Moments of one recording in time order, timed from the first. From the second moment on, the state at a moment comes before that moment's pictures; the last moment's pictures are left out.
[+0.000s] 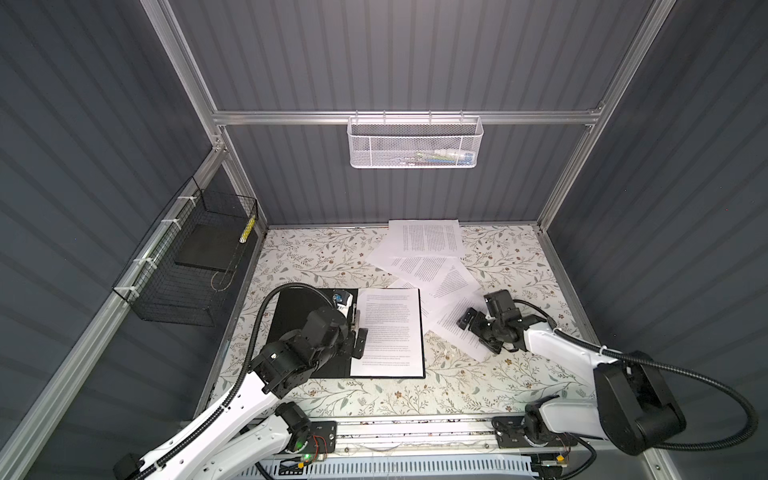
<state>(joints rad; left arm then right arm) -0.79 0.78 0.79 -0.76 -0.24 -0.30 0.39 1.27 0.54 -0.34 -0.12 0.94</state>
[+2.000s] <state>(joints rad) -0.88 2.26 1.71 -0.46 0.48 -0.28 -0.17 1.44 0.66 -0.30 -0.62 0.51</state>
